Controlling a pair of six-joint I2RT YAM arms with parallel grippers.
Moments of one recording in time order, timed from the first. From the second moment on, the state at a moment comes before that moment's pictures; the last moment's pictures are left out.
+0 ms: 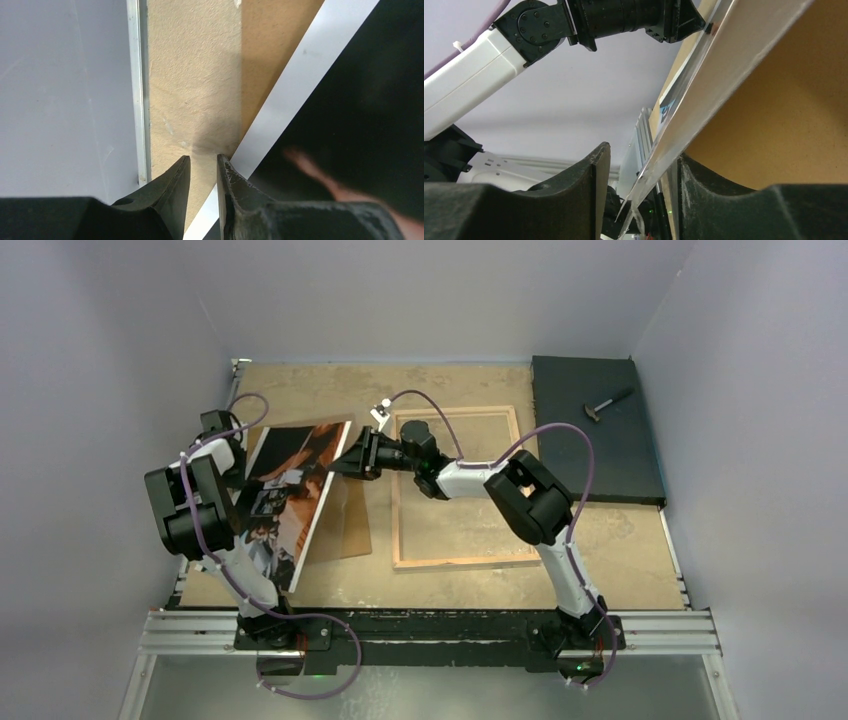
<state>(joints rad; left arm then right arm) 0.36 1.83 1.12 -0.37 -0.26 0.33 0.80 2.22 1.41 0.76 -0.62 1.21</state>
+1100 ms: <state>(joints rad) 0.34 1.82 1.13 -0.42 -0.21 0.37 0.58 1.84 1.40 0.10 -0.49 0.83</state>
